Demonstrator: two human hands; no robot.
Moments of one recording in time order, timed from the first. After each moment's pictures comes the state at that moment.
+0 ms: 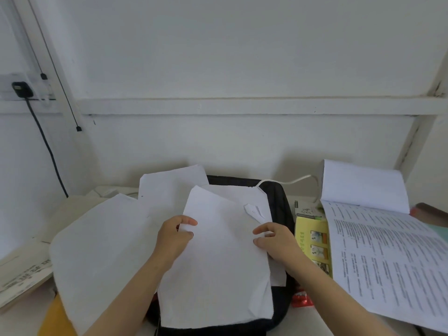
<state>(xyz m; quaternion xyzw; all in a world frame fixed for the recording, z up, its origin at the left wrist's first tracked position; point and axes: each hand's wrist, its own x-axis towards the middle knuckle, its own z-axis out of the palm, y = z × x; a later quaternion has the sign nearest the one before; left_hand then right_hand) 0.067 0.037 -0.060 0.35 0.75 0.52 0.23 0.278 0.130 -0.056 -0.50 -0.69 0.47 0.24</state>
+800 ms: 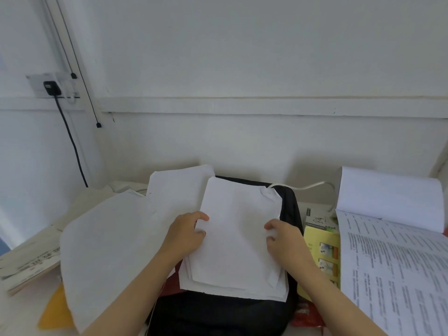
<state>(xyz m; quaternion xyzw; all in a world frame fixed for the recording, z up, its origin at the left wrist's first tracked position) 0.072 0.060 -0.061 0.49 0.81 0.31 0.09 0.281 0.159 -0.058 -0.46 -0.82 0.25 0.21</state>
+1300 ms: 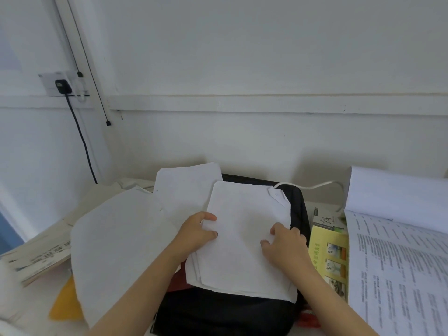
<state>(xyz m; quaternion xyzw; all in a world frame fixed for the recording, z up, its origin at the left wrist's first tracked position) 0.084 0.058 -0.055 0.39 0.78 0.42 0.26 0.266 0.143 -0.056 -0.54 -0.81 0.20 0.10</state>
